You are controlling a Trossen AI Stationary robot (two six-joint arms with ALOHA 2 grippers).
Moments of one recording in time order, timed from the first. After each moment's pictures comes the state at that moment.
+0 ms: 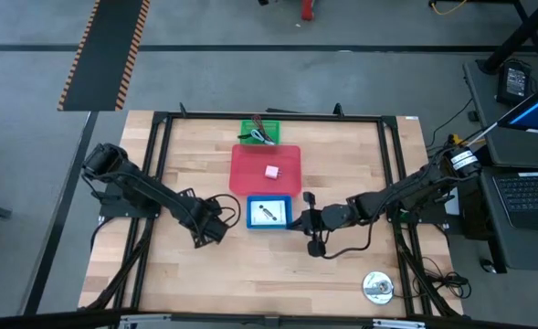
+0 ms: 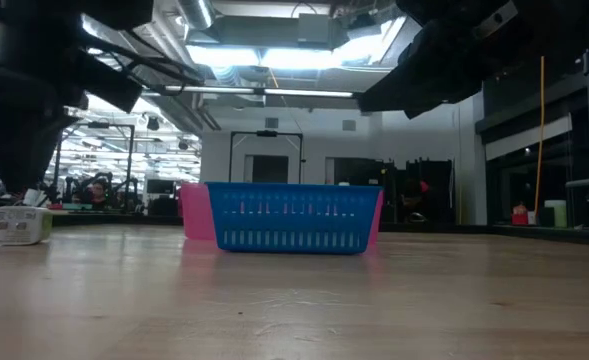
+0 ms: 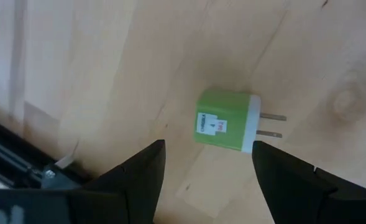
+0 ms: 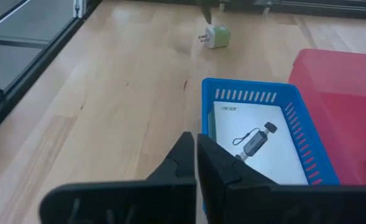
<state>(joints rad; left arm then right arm) -0.41 1.60 1.00 -1.19 -0.14 -0.92 0.36 1.51 0.69 0.33 0.24 0.10</state>
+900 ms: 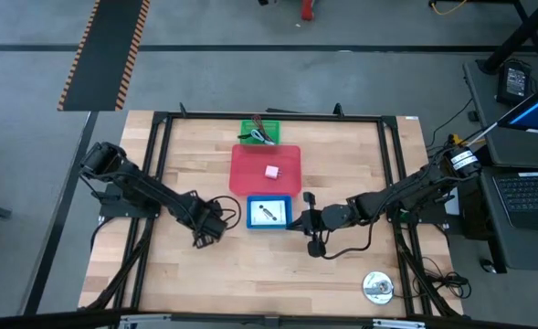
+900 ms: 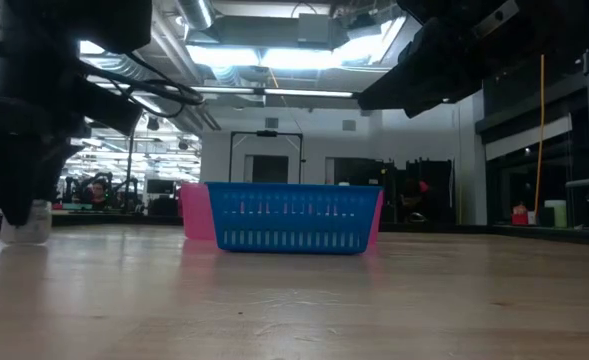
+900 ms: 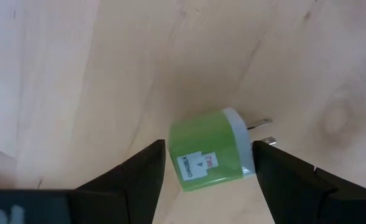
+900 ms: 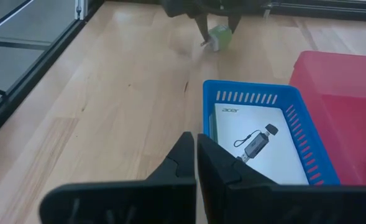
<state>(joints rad) -0.39 1.57 0.87 -0.97 -0.13 -0.84 0.36 1.51 0.69 0.34 0.24 0.10</state>
